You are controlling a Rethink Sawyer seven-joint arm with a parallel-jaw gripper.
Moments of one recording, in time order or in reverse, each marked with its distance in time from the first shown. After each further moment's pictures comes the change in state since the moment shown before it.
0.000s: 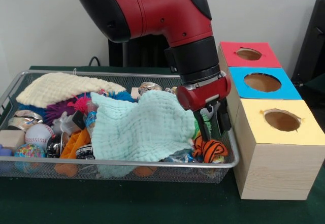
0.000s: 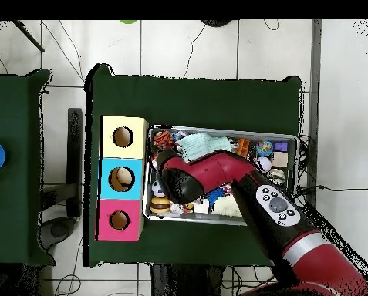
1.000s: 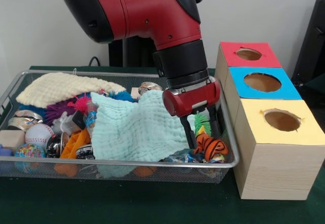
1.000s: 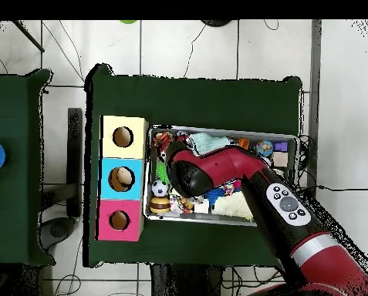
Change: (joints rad) arm -0.027 0.007 0.000 -0.043 0.003 0.000 0.000
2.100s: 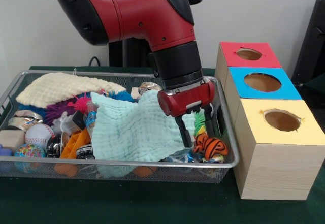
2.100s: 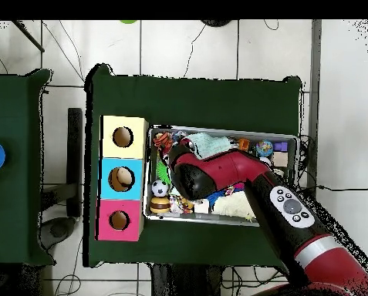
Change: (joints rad) arm -0.021 0.013 0.000 0.021 -0.001 0.000 0.000
